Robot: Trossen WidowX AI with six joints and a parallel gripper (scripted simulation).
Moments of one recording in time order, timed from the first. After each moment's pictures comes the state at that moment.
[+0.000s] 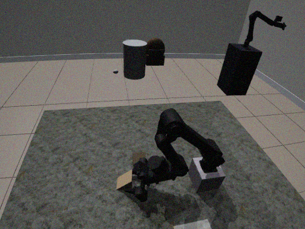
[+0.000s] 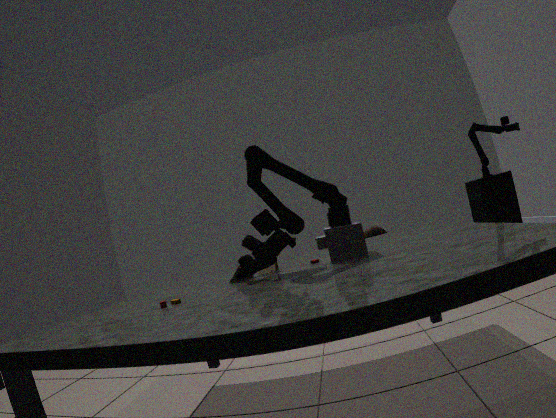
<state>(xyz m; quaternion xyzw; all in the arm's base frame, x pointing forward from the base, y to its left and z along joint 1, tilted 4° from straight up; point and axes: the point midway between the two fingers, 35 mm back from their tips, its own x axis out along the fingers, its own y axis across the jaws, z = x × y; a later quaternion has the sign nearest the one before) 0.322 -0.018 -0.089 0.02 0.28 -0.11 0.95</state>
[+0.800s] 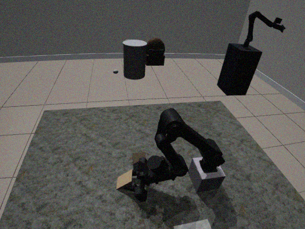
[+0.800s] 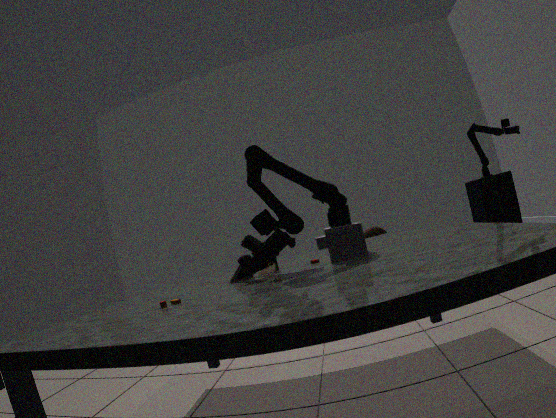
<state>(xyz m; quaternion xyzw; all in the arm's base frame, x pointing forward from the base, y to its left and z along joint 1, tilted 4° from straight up) 0.324 -0.018 -0.088 0.02 0.28 -0.11 0.95</state>
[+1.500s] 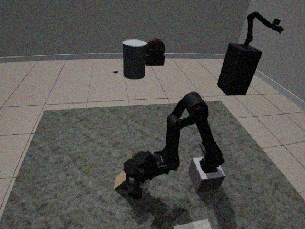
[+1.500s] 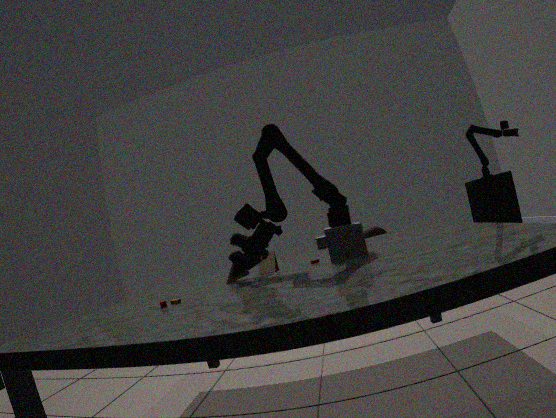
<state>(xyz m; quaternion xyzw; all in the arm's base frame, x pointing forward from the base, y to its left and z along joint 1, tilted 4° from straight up) 0.343 -0.019 -0.077 0.01 0.38 -0.11 0.92</state>
